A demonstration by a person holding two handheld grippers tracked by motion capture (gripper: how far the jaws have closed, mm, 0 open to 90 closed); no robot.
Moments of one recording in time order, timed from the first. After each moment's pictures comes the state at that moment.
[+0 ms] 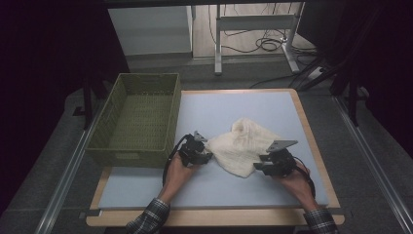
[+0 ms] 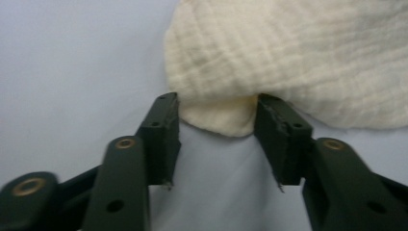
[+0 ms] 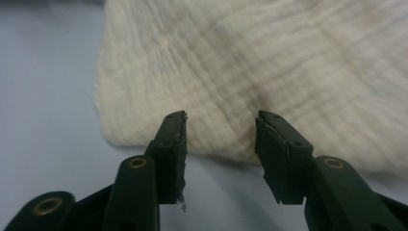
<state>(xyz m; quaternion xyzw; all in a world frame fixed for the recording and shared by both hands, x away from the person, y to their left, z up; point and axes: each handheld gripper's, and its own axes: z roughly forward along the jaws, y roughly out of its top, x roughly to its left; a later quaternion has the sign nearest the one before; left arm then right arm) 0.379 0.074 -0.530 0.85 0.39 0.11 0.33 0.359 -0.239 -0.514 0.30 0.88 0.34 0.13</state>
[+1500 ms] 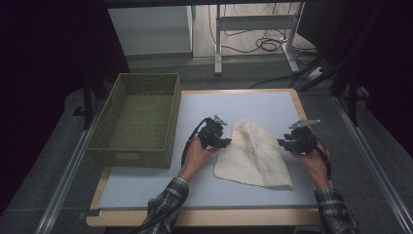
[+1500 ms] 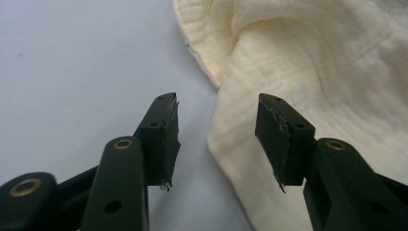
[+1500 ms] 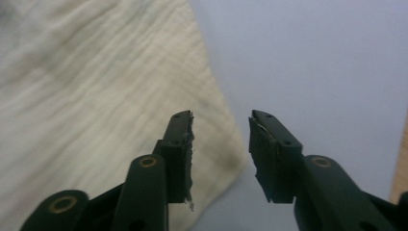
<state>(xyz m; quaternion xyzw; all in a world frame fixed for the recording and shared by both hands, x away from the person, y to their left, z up) 0.438 0.014 -0.513 0.86 0.36 0.09 0.36 0.426 -0.307 -0.493 0.40 0.84 0.31 0.20</state>
